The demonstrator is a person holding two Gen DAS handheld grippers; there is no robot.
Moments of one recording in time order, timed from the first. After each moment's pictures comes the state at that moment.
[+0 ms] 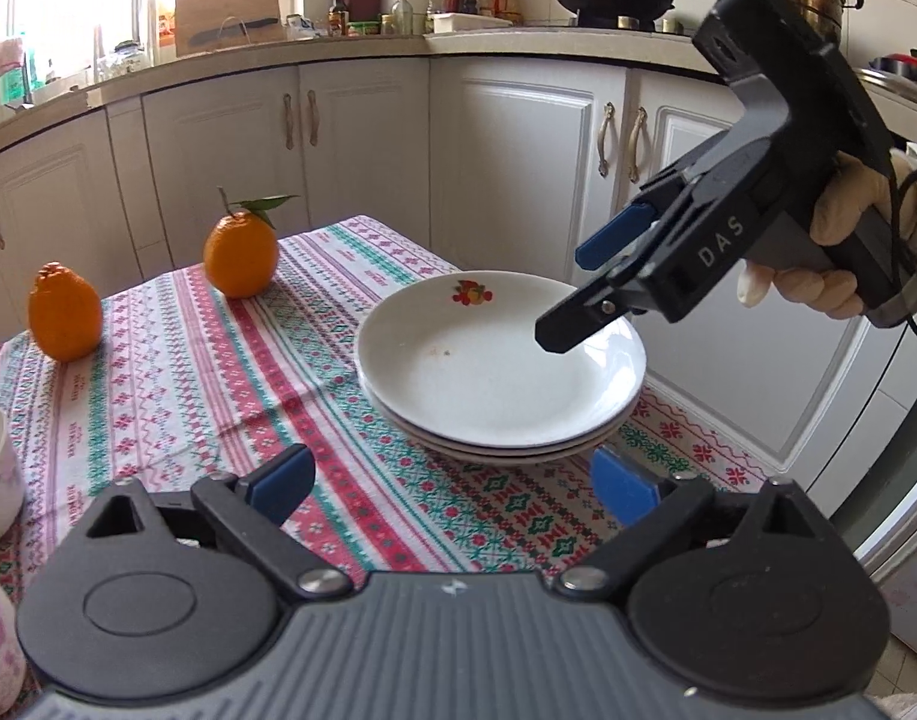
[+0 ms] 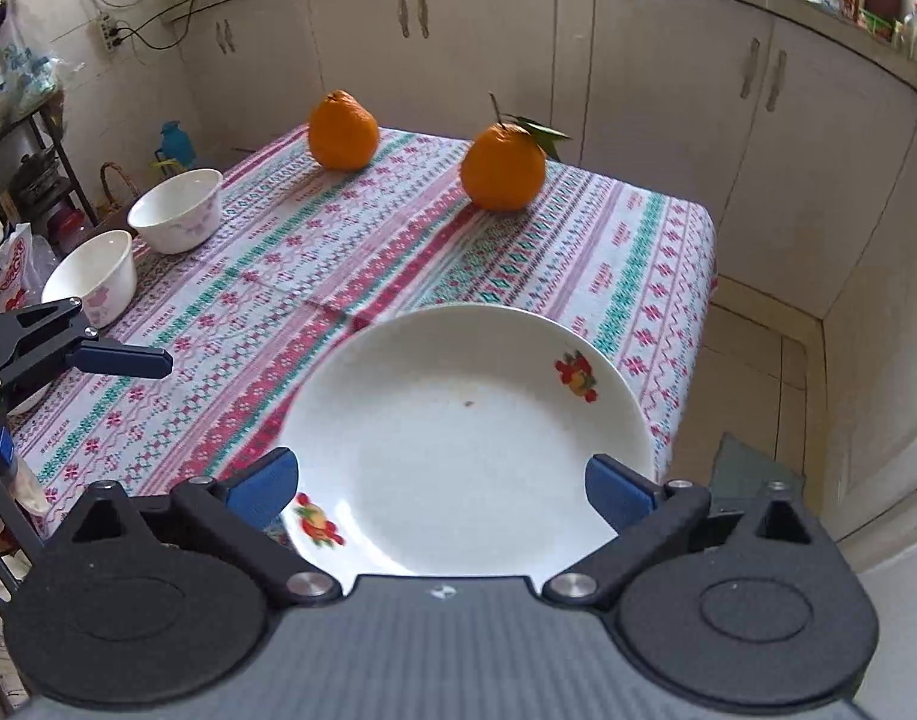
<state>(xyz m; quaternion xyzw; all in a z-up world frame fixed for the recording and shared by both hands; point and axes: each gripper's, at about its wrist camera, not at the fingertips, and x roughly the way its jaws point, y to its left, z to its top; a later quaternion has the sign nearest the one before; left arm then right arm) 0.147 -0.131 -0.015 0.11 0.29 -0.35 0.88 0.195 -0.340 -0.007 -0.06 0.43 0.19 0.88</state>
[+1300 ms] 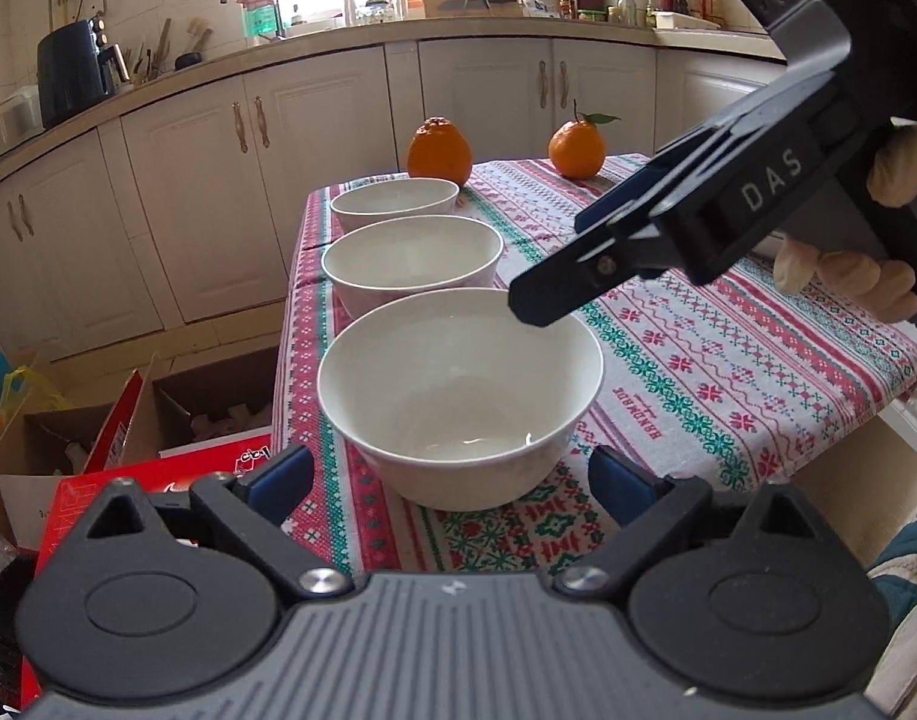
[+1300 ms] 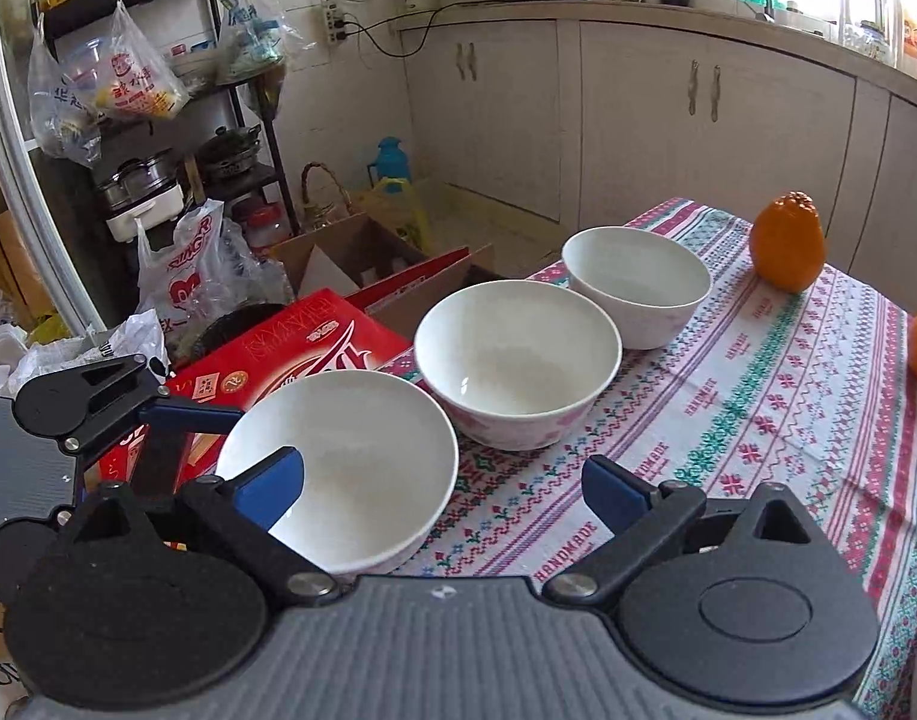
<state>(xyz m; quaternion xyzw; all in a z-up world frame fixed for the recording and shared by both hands) 0.068 0.117 -0.052 0.10 0.31 -0.17 0.93 0.153 -0.028 -0.031 -0.09 0.36 0.36 0.85</state>
